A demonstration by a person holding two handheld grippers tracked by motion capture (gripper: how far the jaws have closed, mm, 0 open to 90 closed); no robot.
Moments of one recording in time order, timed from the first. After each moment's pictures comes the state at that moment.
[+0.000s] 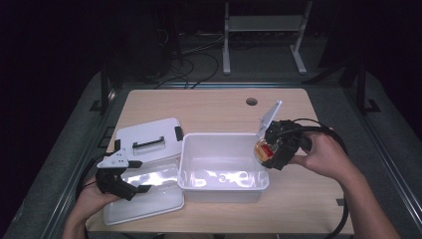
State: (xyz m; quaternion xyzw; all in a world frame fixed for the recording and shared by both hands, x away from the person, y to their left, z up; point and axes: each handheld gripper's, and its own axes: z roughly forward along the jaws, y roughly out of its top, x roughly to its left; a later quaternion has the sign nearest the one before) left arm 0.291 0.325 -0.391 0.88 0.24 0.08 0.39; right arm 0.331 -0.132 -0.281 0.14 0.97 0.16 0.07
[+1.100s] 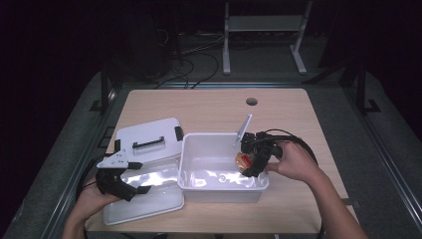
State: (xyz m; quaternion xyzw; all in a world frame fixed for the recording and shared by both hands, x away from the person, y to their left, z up) left arm 0.292 0.328 -0.398 0.89 0.24 0.07 0.39; right arm 0.349 -0.086 -0.339 0.13 0.98 0.14 0.02
